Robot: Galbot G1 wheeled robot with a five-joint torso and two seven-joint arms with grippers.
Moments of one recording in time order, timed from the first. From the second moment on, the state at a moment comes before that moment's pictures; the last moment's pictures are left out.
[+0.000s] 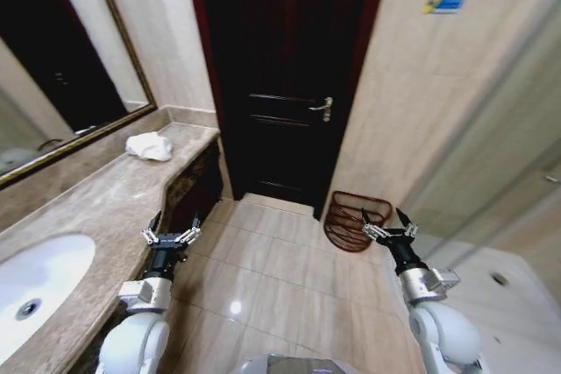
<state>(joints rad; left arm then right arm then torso) 1.72 -1.43 -0.76 -2.27 -0.19 -0.06 -0.01 -1.56 1.40 0.76 2.20 0.26 -0.09 -0.15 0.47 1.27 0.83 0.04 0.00</state>
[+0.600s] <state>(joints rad) 1.73 -1.45 -0.76 -2.26 -0.17 -0.05 -0.01 -1.54 1.39 0.76 2.18 0.27 -0.09 -0.15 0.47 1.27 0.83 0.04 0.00</state>
